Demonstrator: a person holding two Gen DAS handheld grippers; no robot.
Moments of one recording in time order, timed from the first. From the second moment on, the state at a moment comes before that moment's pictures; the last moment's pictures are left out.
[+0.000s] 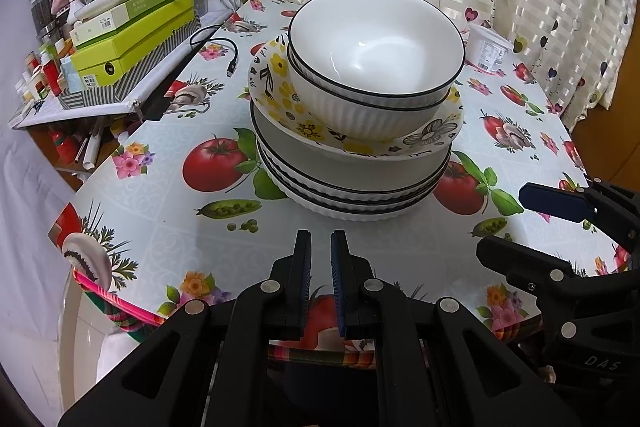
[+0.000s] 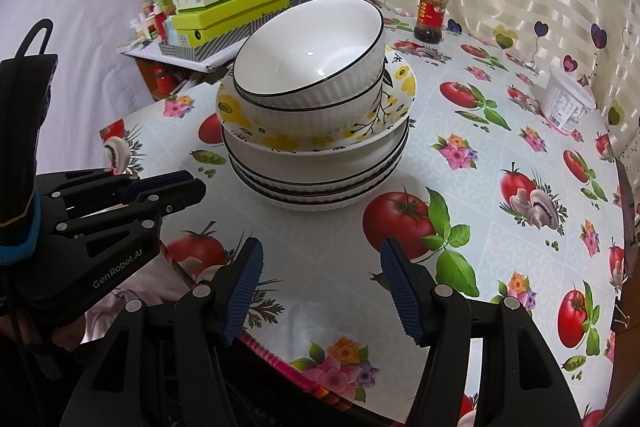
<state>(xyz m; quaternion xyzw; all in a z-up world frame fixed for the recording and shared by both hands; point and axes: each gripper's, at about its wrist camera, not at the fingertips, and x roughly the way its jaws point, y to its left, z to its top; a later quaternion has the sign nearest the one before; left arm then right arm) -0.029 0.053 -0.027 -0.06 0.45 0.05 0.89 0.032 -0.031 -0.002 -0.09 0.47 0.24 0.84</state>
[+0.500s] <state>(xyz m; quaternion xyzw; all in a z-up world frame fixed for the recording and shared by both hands) -0.028 0.051 -0.028 -0.06 0.45 0.04 0.89 0.031 -0.031 -0.002 -0.09 0.47 0.24 0.84</state>
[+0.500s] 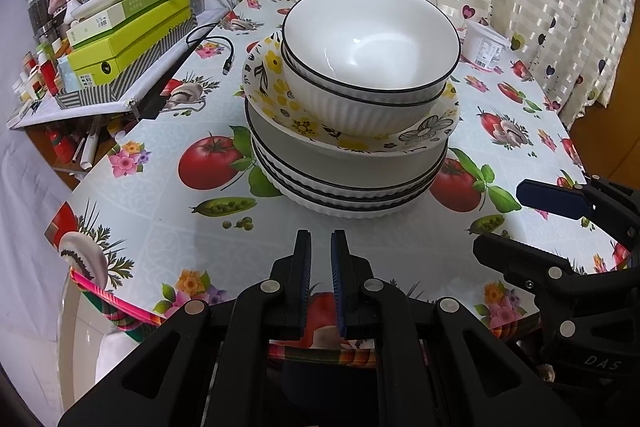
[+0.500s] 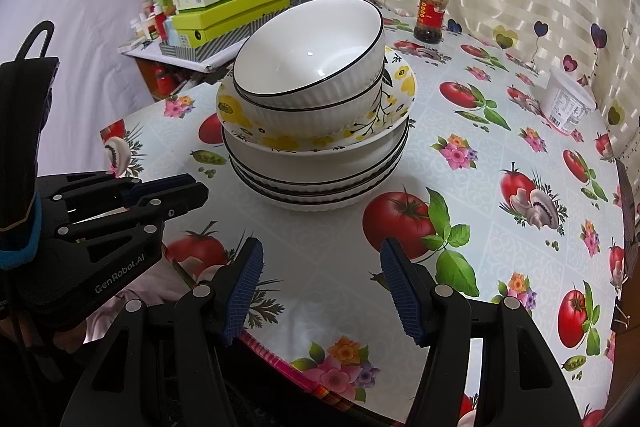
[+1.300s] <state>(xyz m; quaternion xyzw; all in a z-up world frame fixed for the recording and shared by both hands) -0.026 0.051 -0.027 -0.06 0.45 0.04 0.89 0.032 -0.031 -0.002 -0.09 0.47 0.24 0.84</state>
